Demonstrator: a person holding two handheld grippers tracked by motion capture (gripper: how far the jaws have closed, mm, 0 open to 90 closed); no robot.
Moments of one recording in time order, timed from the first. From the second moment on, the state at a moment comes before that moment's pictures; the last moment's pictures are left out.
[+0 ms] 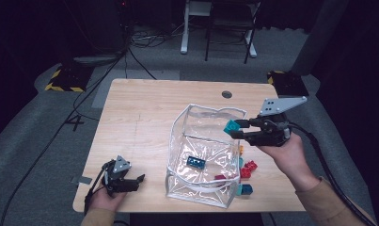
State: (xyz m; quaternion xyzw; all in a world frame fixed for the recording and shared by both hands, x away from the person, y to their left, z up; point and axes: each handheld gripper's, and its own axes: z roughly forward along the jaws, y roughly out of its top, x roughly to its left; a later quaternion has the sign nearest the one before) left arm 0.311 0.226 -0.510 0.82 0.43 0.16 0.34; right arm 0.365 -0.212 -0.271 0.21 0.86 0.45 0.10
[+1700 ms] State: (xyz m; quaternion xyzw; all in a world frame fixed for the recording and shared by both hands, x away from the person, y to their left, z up) left arm 0.311 0.226 -0.510 0.82 0.43 0.16 0.34; right arm 0.372 -0.188 -0.285 0.20 0.88 0.42 0.05
